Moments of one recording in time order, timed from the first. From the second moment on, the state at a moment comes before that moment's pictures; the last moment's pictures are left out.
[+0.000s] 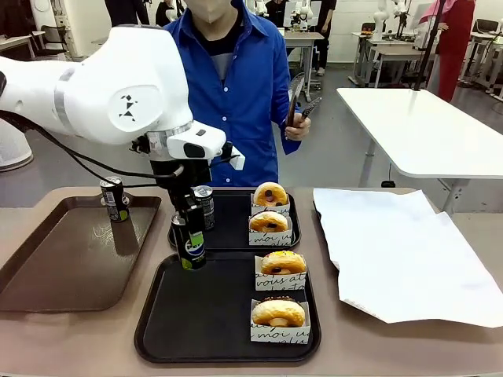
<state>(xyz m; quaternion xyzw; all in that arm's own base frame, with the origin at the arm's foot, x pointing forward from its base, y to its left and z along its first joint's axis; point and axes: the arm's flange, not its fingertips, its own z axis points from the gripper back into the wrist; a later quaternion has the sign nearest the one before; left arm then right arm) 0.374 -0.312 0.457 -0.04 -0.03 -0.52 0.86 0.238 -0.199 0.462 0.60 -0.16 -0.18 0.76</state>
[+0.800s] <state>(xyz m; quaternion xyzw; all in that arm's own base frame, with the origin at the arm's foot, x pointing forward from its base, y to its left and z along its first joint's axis) 0.353 -0.320 0.392 -0.02 -0.01 -0.52 0.85 0.238 -0.199 0.462 0.60 -0.16 -0.18 0.76</state>
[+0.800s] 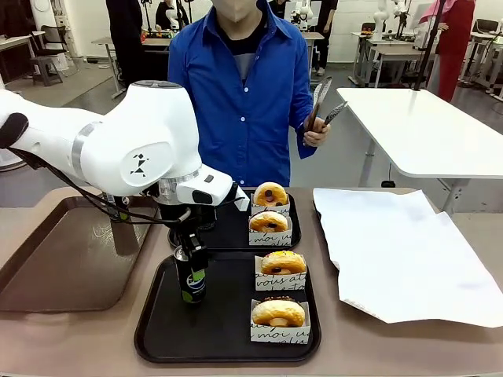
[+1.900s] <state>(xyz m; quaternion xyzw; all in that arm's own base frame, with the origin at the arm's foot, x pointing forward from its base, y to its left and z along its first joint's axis) 0.353 -0.297 0.468 -0.01 0.01 -0.46 0.89 0.238 -0.199 0.461 0.60 -0.16 -0.18 0.76</state>
